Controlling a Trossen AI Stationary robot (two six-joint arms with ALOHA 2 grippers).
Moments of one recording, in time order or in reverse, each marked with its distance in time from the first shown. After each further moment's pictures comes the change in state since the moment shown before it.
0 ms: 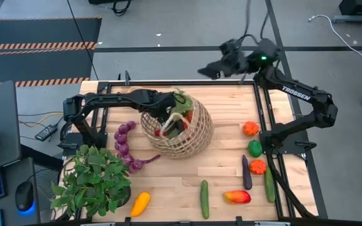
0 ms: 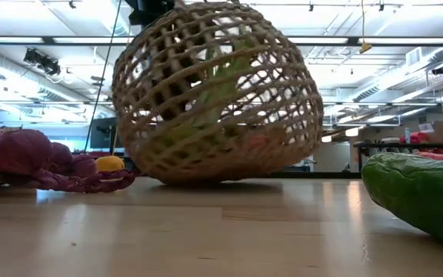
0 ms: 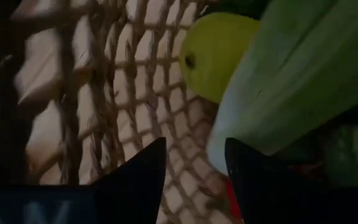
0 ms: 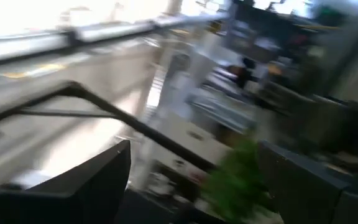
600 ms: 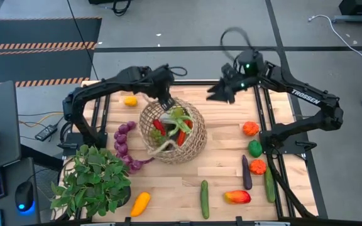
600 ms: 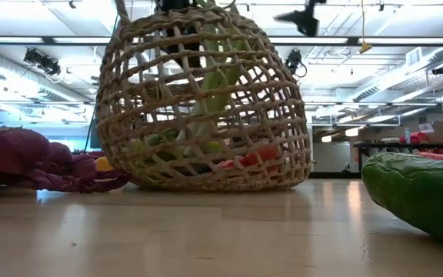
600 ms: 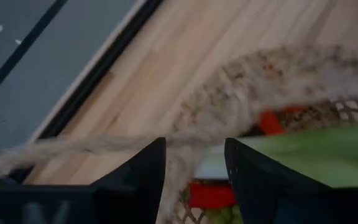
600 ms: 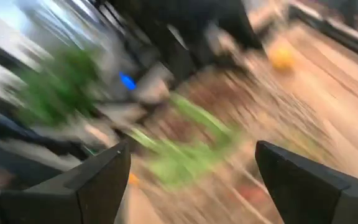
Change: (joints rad) left arm 0.077 -0.001 0.442 -0.236 -0.003 0.170; right arm 0.045 -0.089 0.000 -0.950 0.205 -0.938
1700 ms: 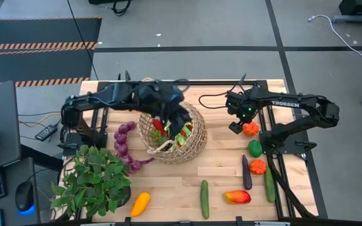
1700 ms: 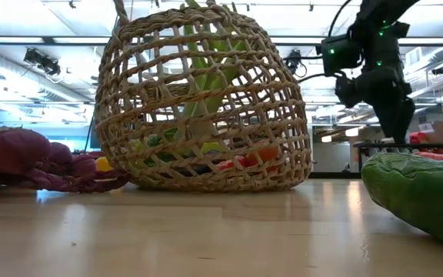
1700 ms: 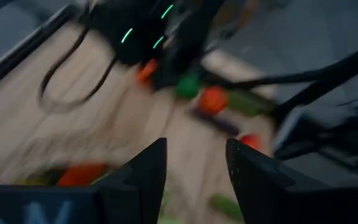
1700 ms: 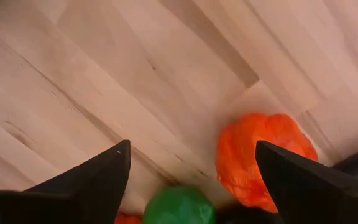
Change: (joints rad) left arm -0.336 -0.001 0.276 0.190 0.153 -0.220; right arm 0.034 0.061 -0.482 -0.549 0.435 -0.051
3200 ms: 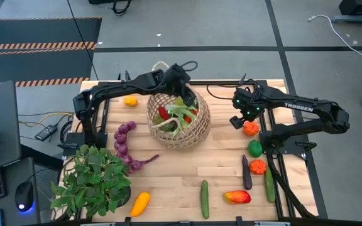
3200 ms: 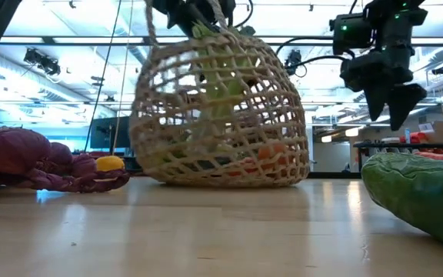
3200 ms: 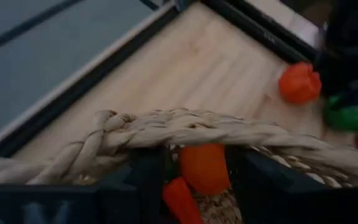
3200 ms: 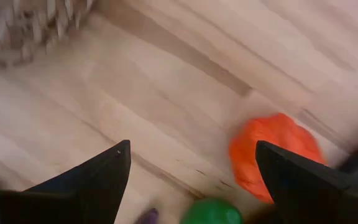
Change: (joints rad) left arm 0.362 0.132 -0.420 0.452 0.024 0.132; right arm -0.002 -0.168 -0.002 0.011 0.035 0.234
